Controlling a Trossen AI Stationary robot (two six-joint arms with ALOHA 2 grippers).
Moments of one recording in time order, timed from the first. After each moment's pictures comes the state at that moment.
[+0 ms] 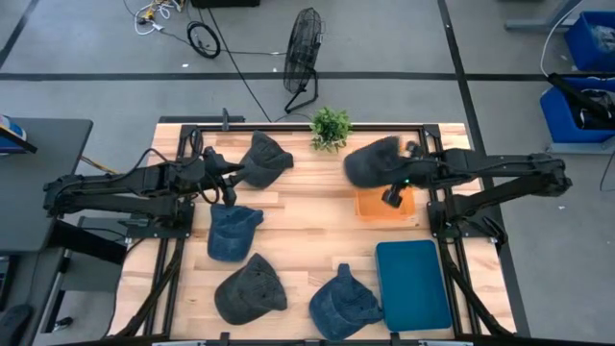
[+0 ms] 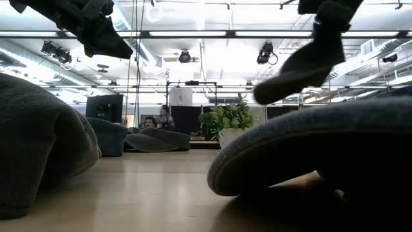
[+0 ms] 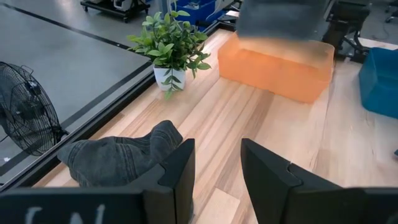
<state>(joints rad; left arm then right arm) 0.10 0.69 0.59 -0.33 -0.38 -0.20 -0.01 1.06 1.05 -1.08 0.48 0.32</state>
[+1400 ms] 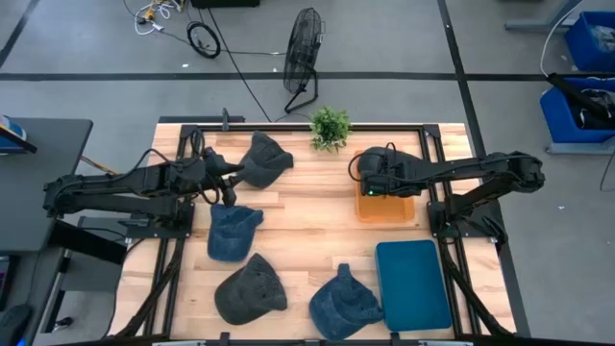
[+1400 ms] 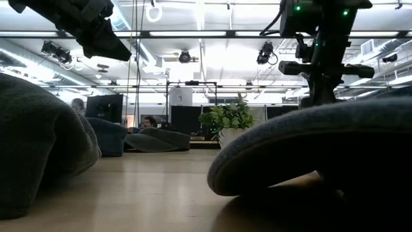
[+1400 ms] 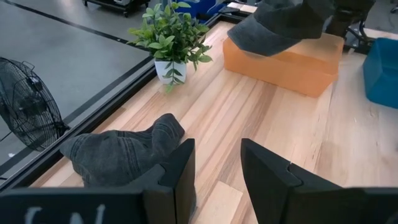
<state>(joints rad) 0.10 0.69 0.59 -0.37 -0.38 -0.20 -0.07 1.36 0.93 -1.04 0.53 1.51</state>
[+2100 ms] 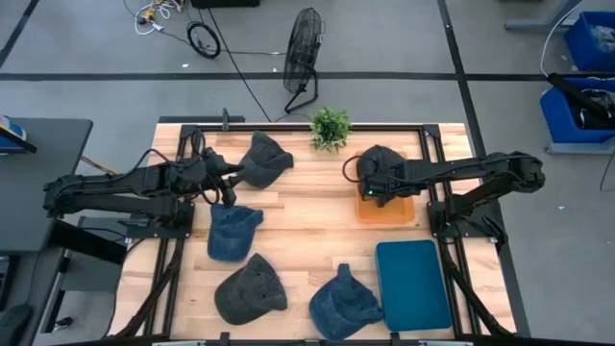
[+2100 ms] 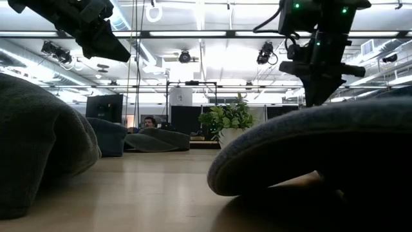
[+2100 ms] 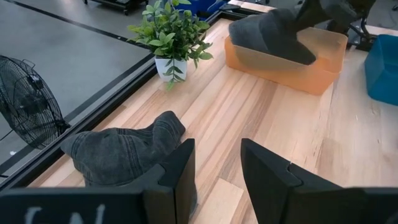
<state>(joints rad) 0.10 0.69 0.59 -0.37 -0.38 -0.20 -0.07 1.36 0.94 -0.99 0.45 1.12</state>
